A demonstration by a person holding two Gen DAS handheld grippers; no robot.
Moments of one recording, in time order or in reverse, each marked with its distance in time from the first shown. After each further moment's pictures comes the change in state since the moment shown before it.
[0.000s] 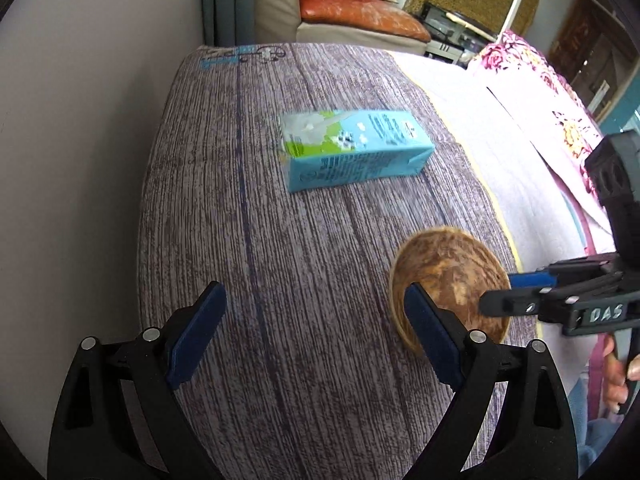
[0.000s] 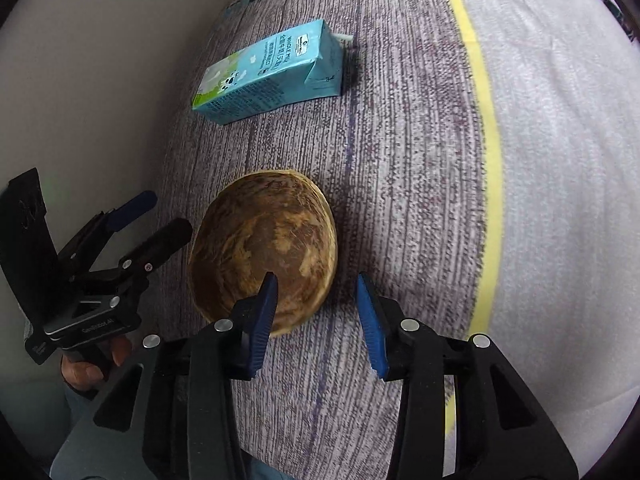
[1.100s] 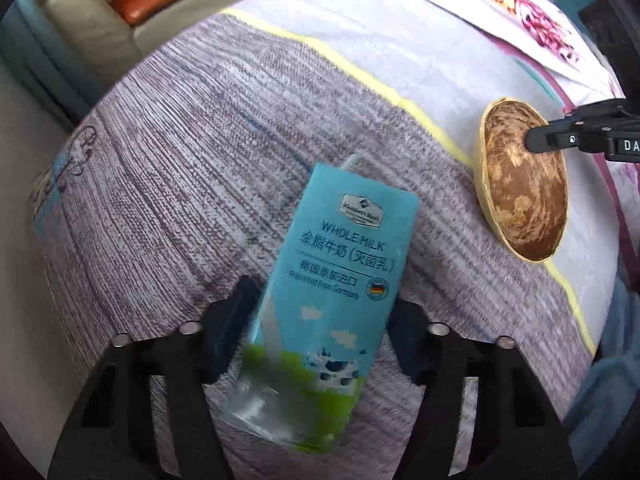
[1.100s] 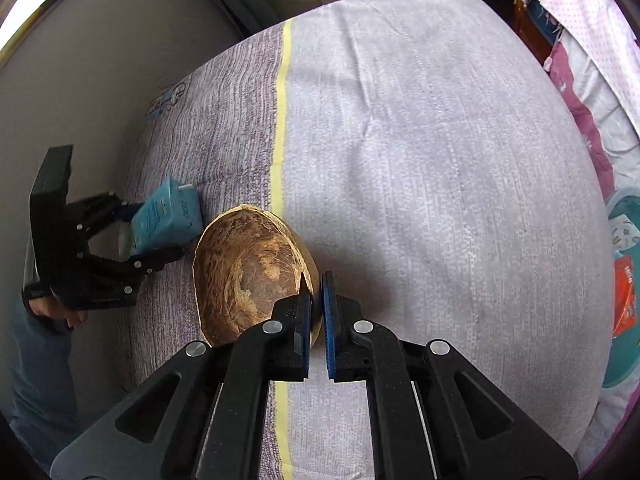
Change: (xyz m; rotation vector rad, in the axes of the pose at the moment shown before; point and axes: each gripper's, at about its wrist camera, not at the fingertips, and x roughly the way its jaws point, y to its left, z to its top) left arm 0.096 -0.076 0.091 0.554 0.234 -0.107; right arm -0.076 -0.111 0.037 0.125 -0.203 -0.108
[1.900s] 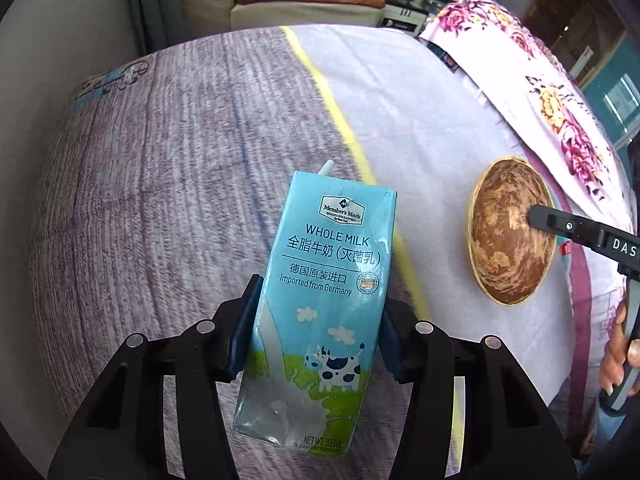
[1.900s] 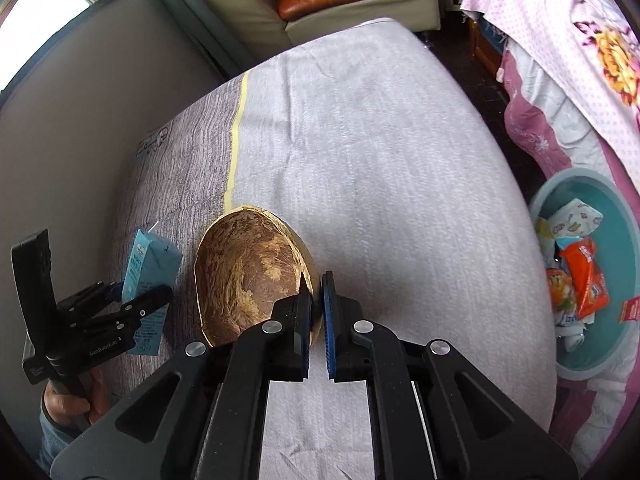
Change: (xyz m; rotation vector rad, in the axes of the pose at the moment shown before) left arm -0.032 -0.080 -0.016 -0.462 -0.134 0.027; right arm -0.054 -0.053 -0.029 0.058 -0.154 -0.027
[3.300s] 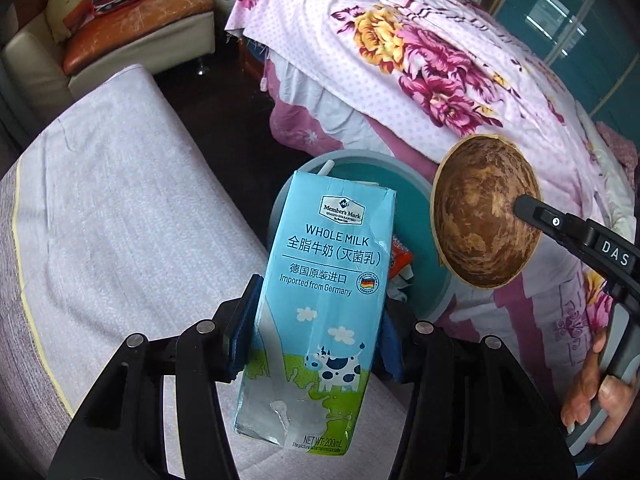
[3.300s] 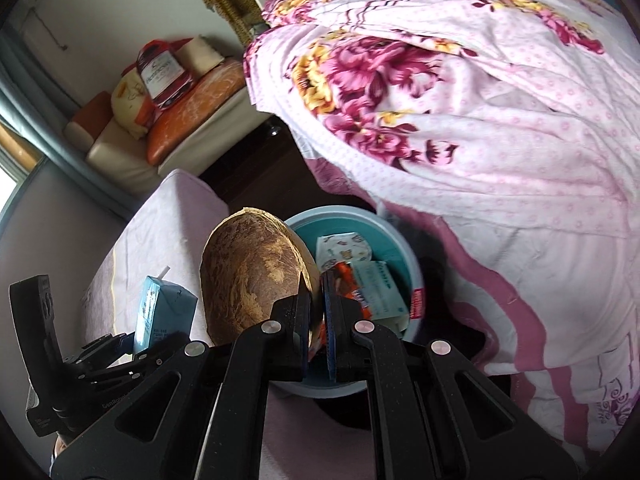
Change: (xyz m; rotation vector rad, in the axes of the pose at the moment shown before) left arm 0.062 -0.336 0.055 0.312 0.031 -0.146; right arm -0.160 -0.268 -0.049 0.403 -0.337 -0.171
